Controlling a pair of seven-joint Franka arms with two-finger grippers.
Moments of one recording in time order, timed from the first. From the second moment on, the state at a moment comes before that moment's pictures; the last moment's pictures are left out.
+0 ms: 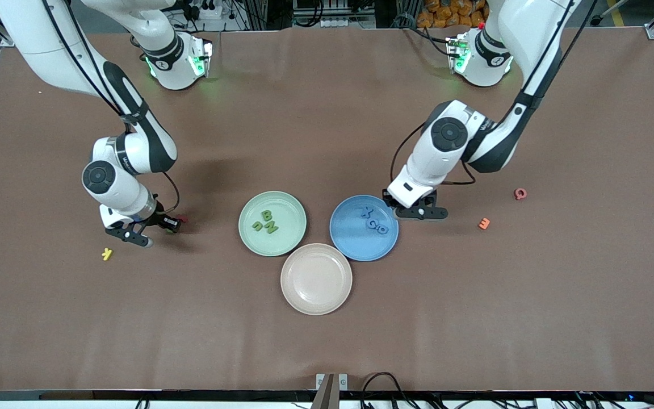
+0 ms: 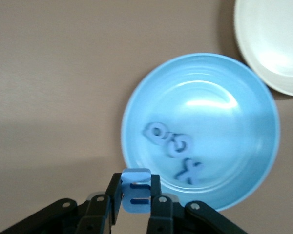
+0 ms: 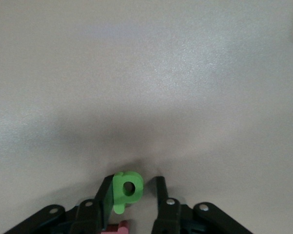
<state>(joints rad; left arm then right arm) -0.24 0.42 -0.34 -2.02 0.14 2.54 -0.65 0.02 0.46 0.05 -2.19 -0.10 2.68 0.50</state>
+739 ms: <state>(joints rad) -0.38 0.55 -0.31 -1.84 0.15 2.52 -0.87 0.02 0.46 0.06 -2.19 -0.10 2.69 0.49</state>
